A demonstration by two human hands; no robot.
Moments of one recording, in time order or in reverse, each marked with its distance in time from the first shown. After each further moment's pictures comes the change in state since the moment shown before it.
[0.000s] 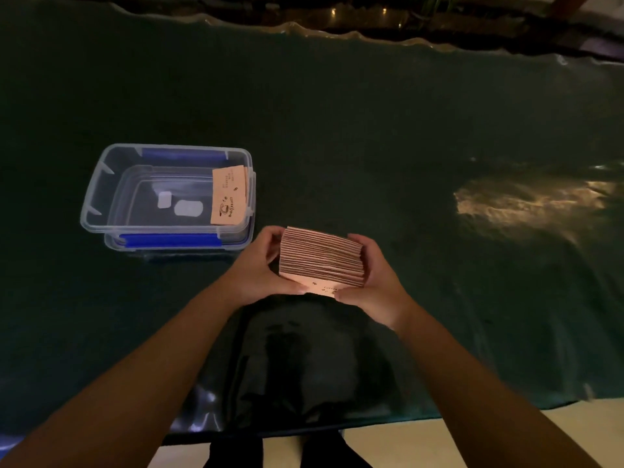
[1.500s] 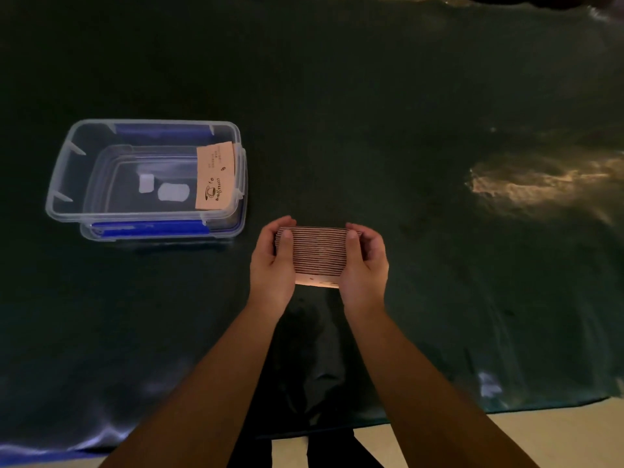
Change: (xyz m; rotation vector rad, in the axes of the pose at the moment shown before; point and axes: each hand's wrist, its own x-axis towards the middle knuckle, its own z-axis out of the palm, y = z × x) left_hand 0.015 -0.007 0.076 -0.398 0.543 -0.082; right_hand 0.030 0.022 0.059 0.339 0.641 0.020
